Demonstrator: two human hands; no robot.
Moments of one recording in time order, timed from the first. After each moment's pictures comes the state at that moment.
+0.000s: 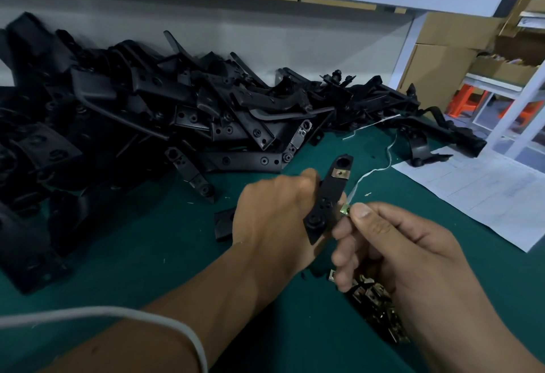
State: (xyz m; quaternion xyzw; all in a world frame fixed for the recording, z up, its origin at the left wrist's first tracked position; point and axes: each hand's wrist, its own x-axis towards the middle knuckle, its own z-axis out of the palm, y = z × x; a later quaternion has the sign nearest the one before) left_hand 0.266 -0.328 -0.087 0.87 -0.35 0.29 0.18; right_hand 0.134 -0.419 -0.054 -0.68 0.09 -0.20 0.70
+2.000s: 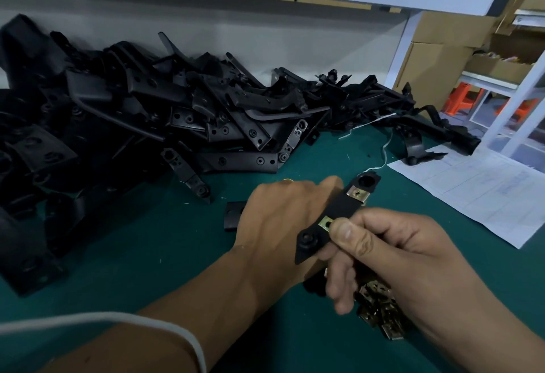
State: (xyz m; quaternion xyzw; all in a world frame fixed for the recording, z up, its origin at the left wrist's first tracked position) left_hand 0.240 -0.305 -0.053 0.79 -0.52 0.15 0.29; right_hand 0.131 -0.432 -0.042 -0.73 0.01 -0.08 0.68
